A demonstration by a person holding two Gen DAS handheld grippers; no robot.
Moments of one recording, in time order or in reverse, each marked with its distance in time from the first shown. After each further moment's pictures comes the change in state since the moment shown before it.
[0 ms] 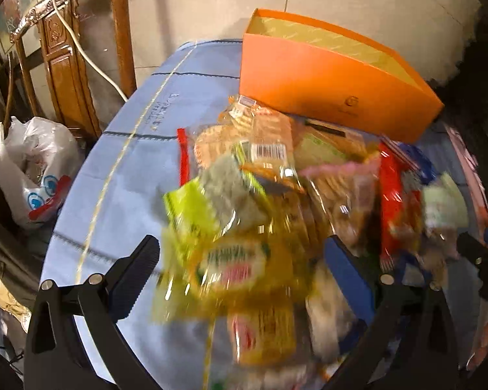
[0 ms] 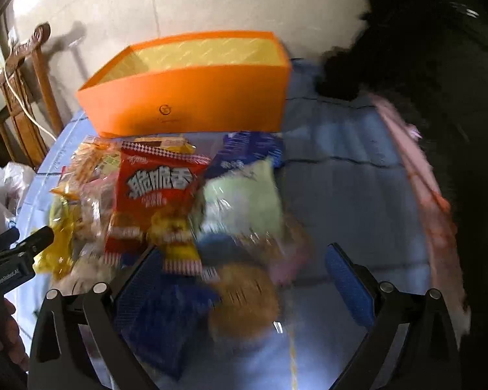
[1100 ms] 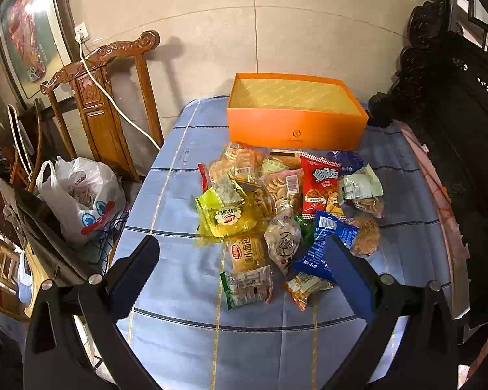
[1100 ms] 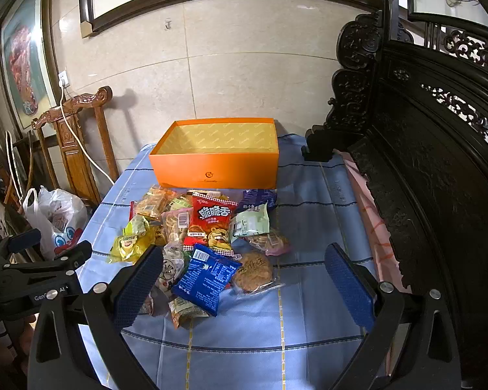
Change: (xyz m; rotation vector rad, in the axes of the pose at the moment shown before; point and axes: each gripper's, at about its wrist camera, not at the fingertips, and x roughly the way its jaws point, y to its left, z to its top) left arm -0.216 -0.037 -0.056 0.106 -0.146 0.058; right arm -0.219 -0.008 -0.056 0.013 -0.260 0.057
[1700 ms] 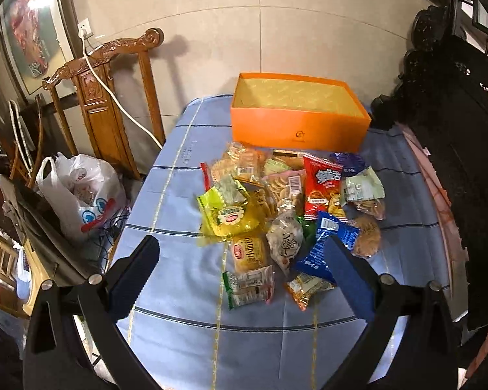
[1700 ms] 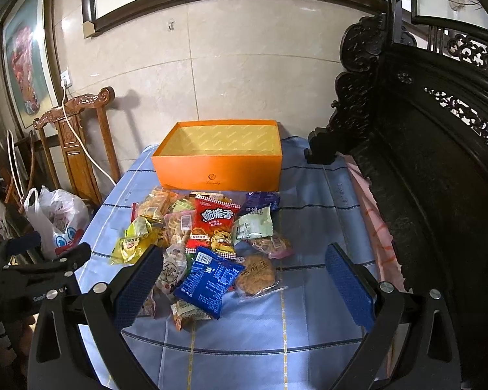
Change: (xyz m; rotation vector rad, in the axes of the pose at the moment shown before) left arm 0.000 0.001 0.003 -0.013 0.006 -0.001; right arm 0.000 0.005 0.001 -0.005 -0.003 0.005
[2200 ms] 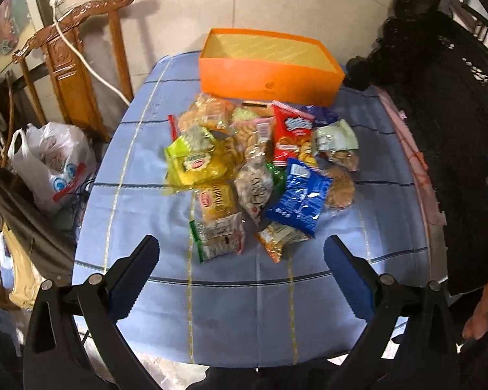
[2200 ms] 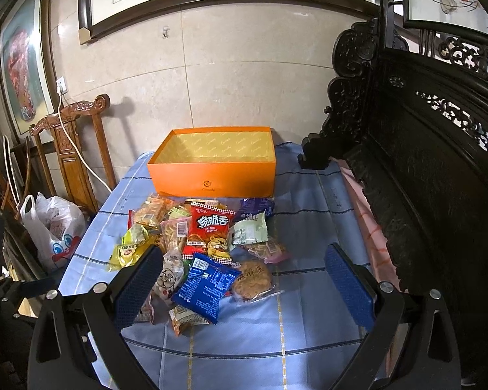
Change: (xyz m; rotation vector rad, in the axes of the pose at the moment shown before) left arm 0.011 -0.008 -0.030 0.015 0.182 -0.118; right arm -0.006 0.000 0.001 0.016 -0.031 -0.030
